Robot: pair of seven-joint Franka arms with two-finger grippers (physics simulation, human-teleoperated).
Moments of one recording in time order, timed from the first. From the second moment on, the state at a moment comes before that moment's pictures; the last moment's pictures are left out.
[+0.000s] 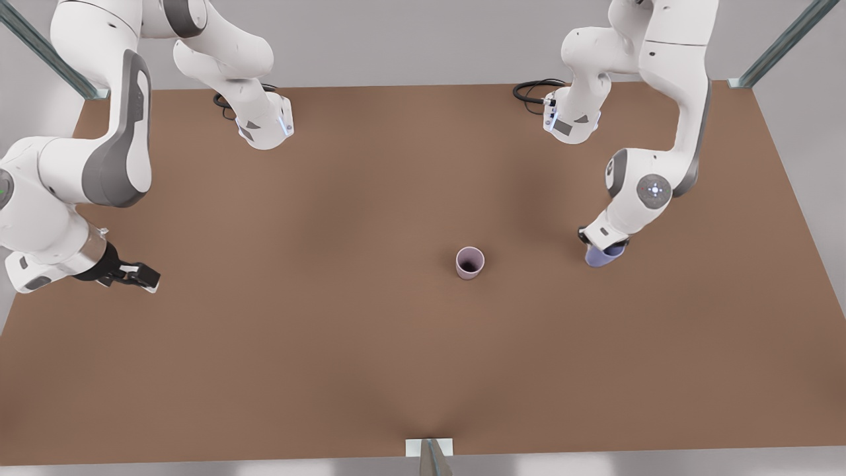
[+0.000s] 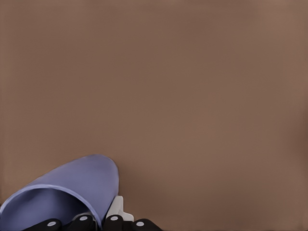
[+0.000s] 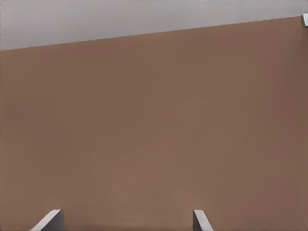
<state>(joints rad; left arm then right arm) -0.12 0.08 -0.01 -2.34 0.01 2.41 0.09 0.01 0.27 -0.06 -1.41 -0.03 1.76 0.09</state>
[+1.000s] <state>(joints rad) -0.49 0.47 -0.22 -1.58 0.02 1.98 -0.48 0.00 0.27 -0.07 -1.40 -0.02 1.76 -0.02</state>
